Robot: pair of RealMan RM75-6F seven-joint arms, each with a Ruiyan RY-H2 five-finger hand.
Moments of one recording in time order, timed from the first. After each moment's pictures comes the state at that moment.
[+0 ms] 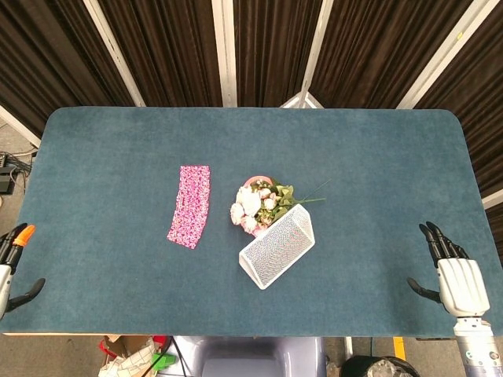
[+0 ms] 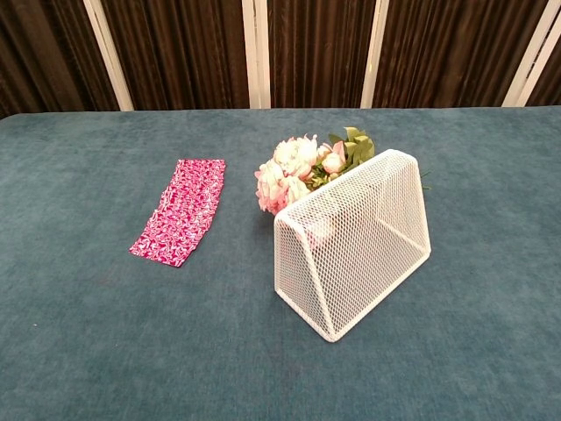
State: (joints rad) left arm 0.00 -1.03 -0.01 -1.76 1.58 1.59 0.15; right arm 0.08 -1.16 0.06 -1.63 -1.53 1.50 -0.04
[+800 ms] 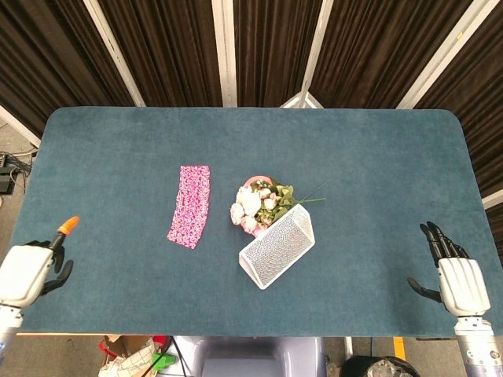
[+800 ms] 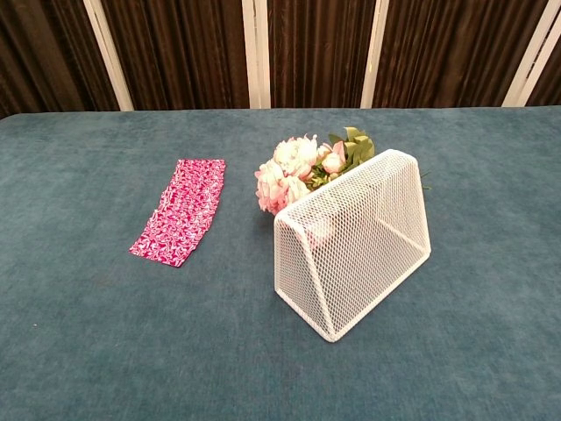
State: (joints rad) left arm -0.15 -0.98 -0.04 -1.88 1.53 1.34 0.20; right arm 0.09 -1.16 0.07 -1.62 -1.52 1.49 -0.03
